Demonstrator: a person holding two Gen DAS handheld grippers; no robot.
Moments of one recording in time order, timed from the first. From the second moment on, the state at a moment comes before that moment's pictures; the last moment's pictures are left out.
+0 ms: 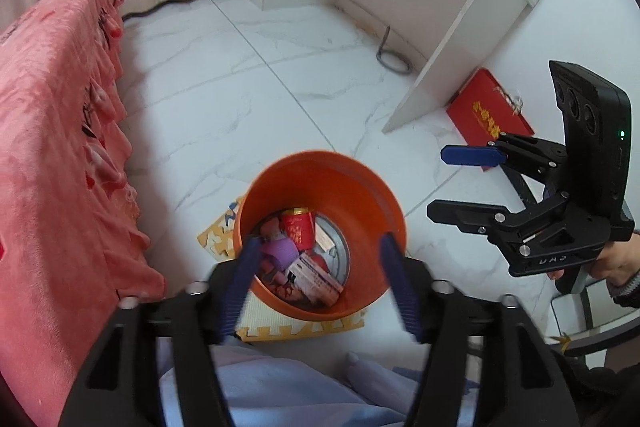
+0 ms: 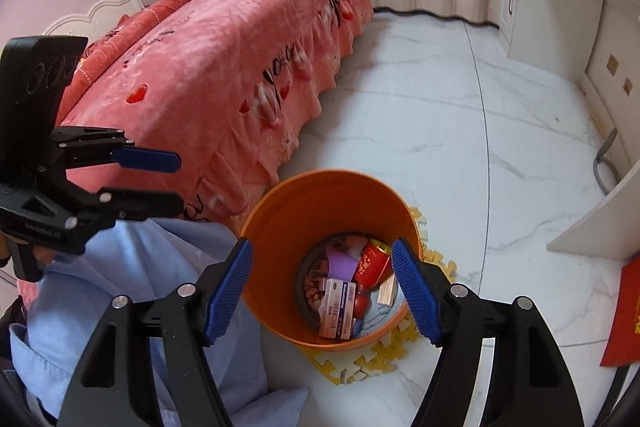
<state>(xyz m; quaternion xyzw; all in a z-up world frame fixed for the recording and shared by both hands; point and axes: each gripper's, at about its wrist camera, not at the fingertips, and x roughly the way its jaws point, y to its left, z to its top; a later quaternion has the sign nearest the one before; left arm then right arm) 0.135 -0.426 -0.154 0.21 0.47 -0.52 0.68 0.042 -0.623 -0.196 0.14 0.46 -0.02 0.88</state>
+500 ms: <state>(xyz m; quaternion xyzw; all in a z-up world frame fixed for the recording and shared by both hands) 0.108 -0.298 -0.058 0.10 0.38 -0.42 0.82 0.035 -0.553 -0.092 0.14 0.36 -0.01 0.92</state>
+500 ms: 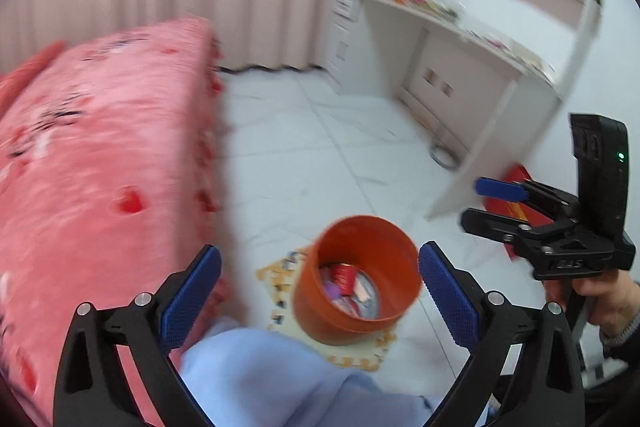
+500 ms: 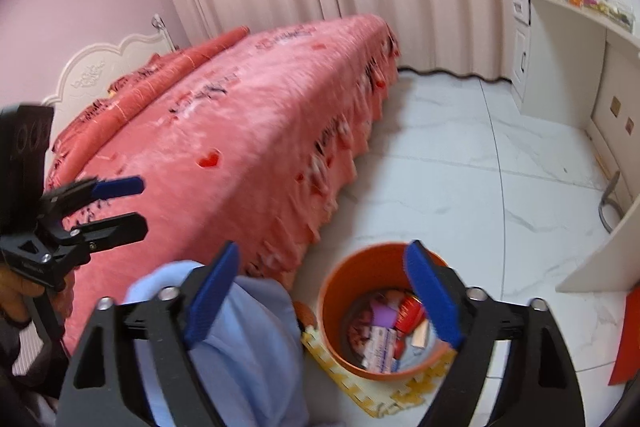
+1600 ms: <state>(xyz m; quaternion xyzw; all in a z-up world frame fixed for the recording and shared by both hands) 0.004 -0.004 -0.007 -0.08 0.30 -0.04 0.95 0.038 -0.248 -0.001 0.01 0.26 0.15 0.96</state>
